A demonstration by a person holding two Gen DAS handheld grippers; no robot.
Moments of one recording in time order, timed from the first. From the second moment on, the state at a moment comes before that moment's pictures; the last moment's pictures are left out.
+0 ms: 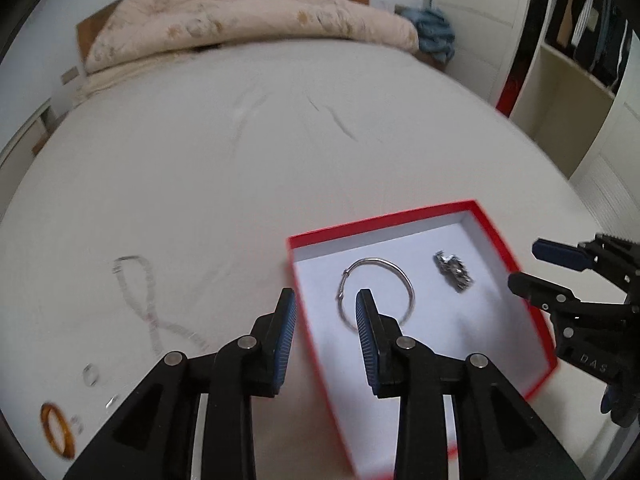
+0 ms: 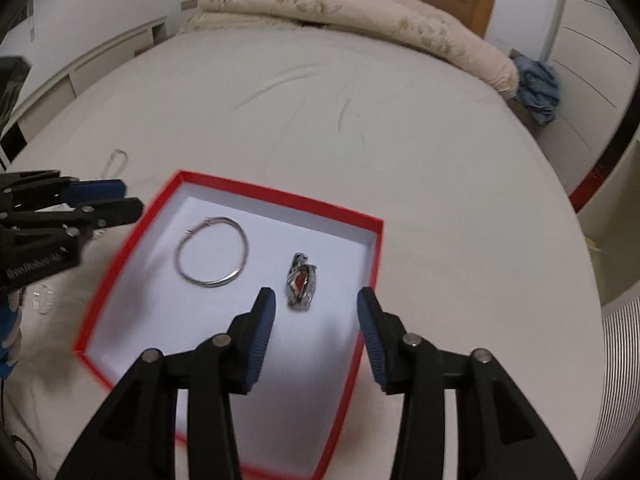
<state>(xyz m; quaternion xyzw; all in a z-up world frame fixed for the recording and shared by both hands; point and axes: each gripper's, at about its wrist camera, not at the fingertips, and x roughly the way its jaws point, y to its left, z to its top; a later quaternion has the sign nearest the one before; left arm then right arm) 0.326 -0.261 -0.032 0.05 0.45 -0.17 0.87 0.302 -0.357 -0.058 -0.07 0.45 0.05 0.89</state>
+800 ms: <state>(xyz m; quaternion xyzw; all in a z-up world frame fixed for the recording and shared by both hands) 0.088 0.056 0.095 0.03 0.36 0.01 0.93 0.067 -0.166 0.050 0.04 0.35 0.11 0.93</state>
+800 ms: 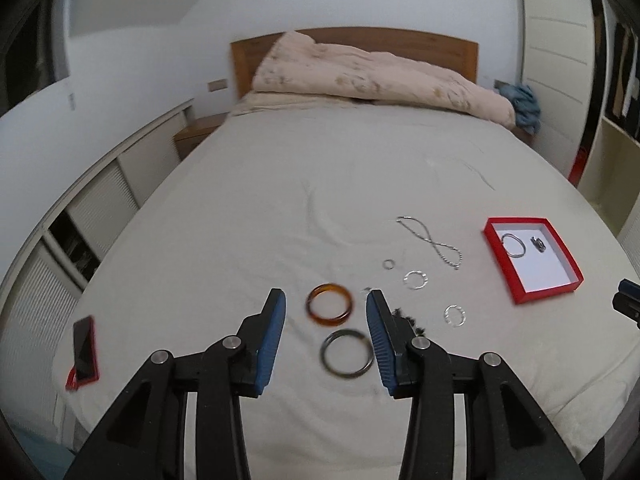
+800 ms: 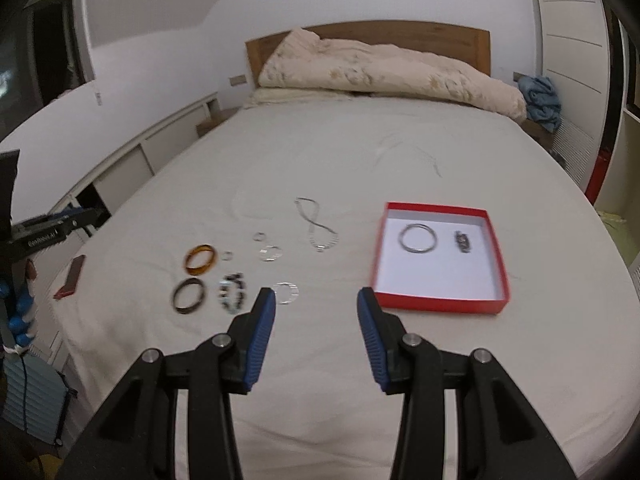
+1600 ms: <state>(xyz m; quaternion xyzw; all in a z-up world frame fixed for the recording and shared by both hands) 0.093 0.100 -0.027 -0.04 0.43 -0.01 0.90 0.079 -0.062 -0.025 0.03 0.40 0.14 0.91</state>
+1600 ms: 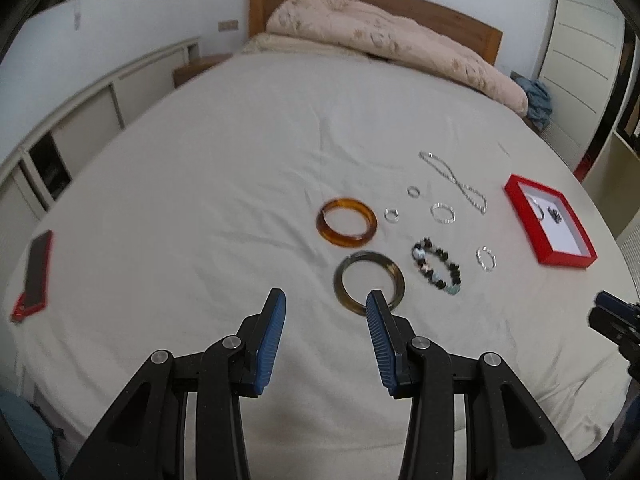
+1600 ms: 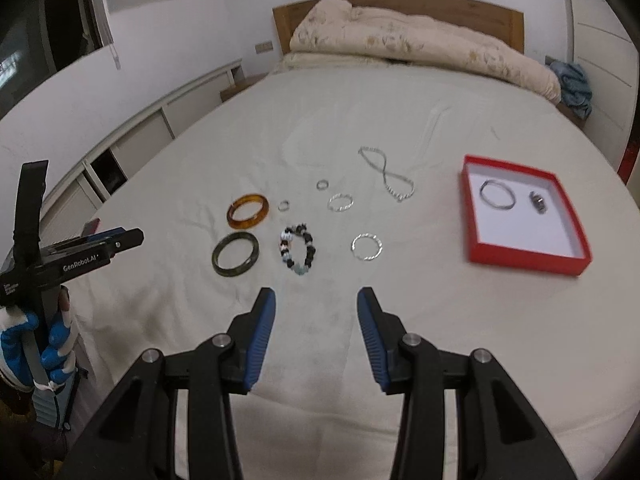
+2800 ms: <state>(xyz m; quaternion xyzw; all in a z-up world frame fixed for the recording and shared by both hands) 0.178 0.092 -0.124 0.00 0.52 -0.03 0.85 0.237 0.024 -0.150 -0.03 0.49 0.19 0.85</state>
